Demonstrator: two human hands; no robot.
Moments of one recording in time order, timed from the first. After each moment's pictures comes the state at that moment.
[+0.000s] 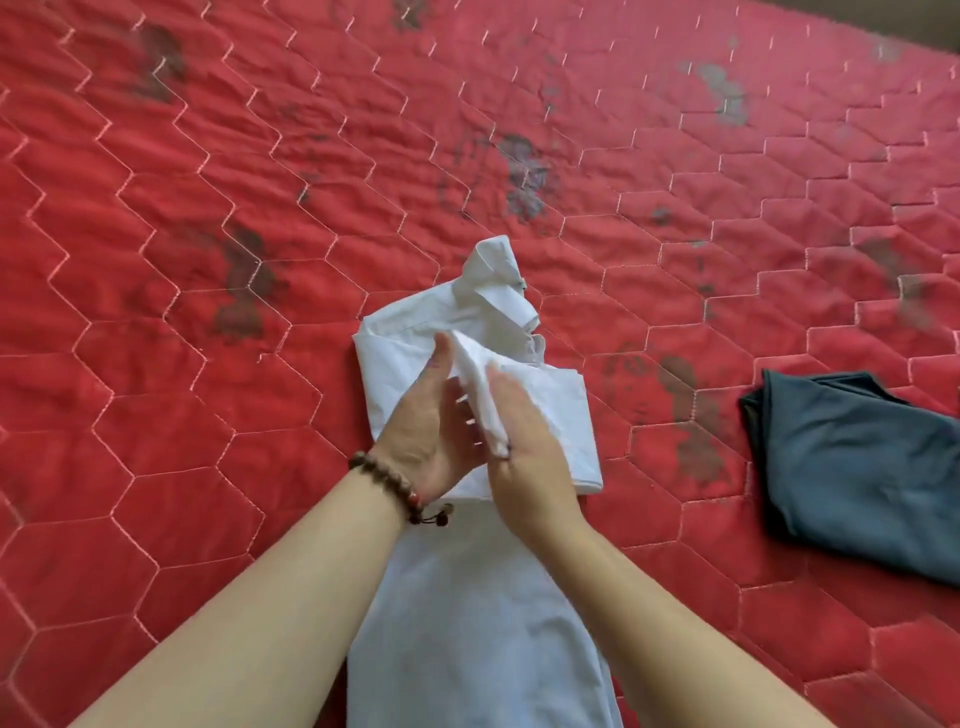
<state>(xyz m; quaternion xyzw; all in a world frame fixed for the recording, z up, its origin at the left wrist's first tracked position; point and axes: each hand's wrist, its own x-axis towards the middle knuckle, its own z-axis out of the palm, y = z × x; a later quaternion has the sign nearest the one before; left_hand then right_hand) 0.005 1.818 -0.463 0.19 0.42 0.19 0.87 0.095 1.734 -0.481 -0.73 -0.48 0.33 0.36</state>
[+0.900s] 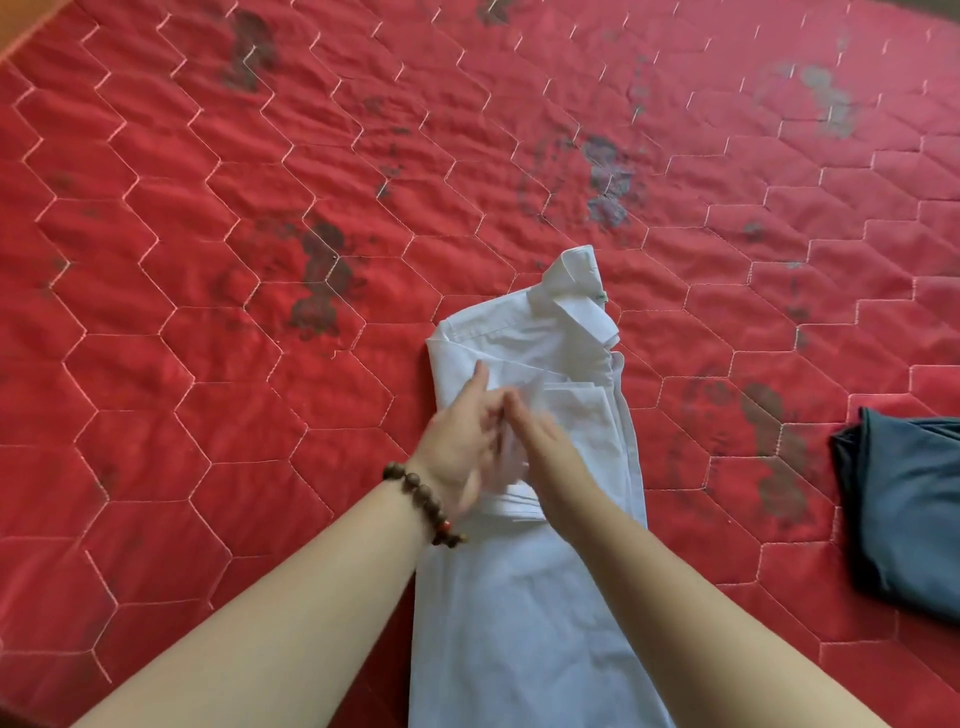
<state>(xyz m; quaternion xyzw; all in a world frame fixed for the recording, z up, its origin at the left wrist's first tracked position) -0.036 1.839 -0.465 0.22 0.46 0.21 0.84 0.057 1.789 -0.493 -0.63 -0.25 0.61 0.42</state>
